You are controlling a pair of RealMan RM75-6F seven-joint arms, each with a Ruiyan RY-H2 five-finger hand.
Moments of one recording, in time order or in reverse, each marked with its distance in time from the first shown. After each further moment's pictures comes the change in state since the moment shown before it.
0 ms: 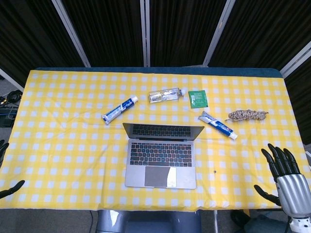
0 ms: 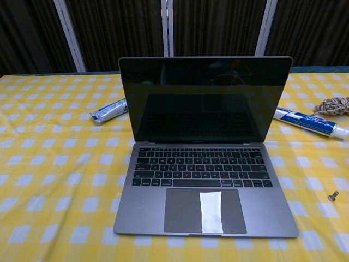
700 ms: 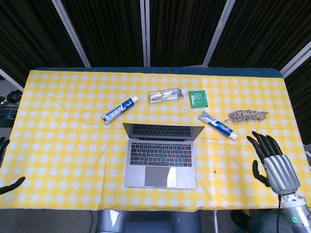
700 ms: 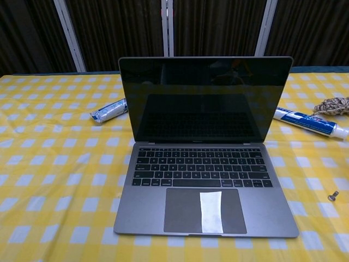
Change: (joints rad) left arm -0.024 -0.014 -0.026 0.008 -0.059 -0.050 0.013; right arm 0.183 0.039 0.082 0.019 0.127 -0.259 0.156
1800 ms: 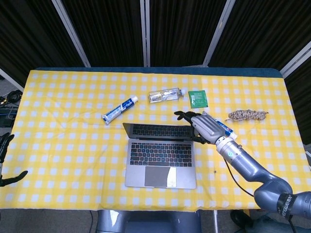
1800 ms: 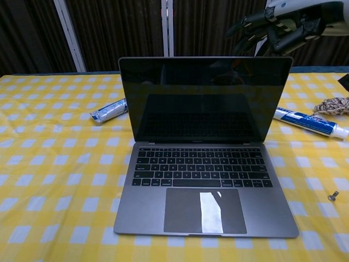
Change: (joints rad) left arm -0.063 -0.033 -0.040 0.038 -0.130 -0.128 0.021; right arm 0.672 -0.034 0.204 -0.048 0.577 -0.757 0.091
